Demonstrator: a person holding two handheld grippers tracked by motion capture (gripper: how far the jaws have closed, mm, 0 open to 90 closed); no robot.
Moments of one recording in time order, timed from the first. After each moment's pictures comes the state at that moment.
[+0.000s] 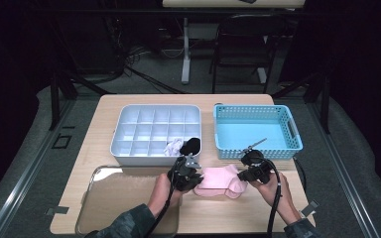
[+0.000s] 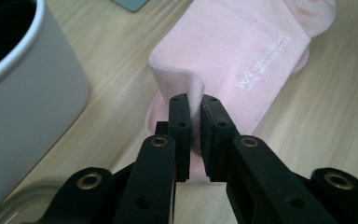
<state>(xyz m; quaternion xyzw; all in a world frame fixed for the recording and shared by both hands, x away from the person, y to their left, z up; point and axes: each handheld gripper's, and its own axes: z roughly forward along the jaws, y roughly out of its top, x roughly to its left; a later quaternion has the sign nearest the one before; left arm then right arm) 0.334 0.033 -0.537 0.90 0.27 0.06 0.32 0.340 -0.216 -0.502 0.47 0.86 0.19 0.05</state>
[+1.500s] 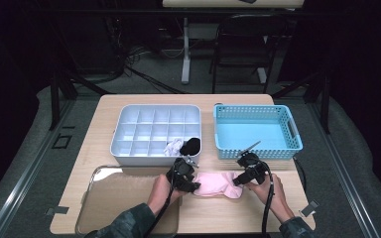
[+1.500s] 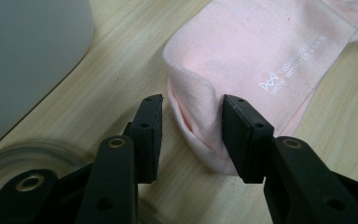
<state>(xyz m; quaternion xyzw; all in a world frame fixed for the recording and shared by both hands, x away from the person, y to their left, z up) 0.349 0.035 -0.560 0.91 0.31 0.02 0.27 0.359 -0.217 -0.542 0.50 0.85 0.15 0.02</state>
